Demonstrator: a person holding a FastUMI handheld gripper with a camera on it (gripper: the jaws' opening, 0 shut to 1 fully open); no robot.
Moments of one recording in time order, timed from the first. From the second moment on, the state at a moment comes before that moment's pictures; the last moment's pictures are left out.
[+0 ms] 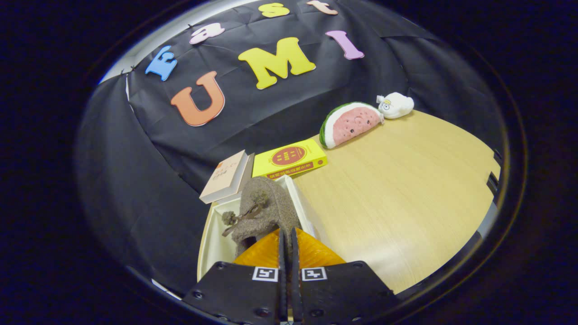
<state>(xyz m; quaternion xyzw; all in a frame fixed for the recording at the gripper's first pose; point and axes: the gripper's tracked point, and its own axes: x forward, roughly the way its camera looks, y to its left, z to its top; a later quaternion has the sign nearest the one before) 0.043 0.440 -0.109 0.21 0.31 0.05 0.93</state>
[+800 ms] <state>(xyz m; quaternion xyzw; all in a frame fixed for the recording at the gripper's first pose) 0.023 0.368 0.003 0.10 0.12 0.14 0.98</state>
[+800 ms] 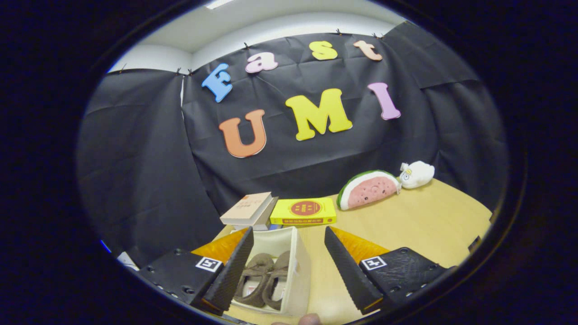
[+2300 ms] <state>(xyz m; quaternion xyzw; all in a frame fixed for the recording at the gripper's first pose) 0.025 0.136 0.024 -0.02 -0.02 0.07 1.00</state>
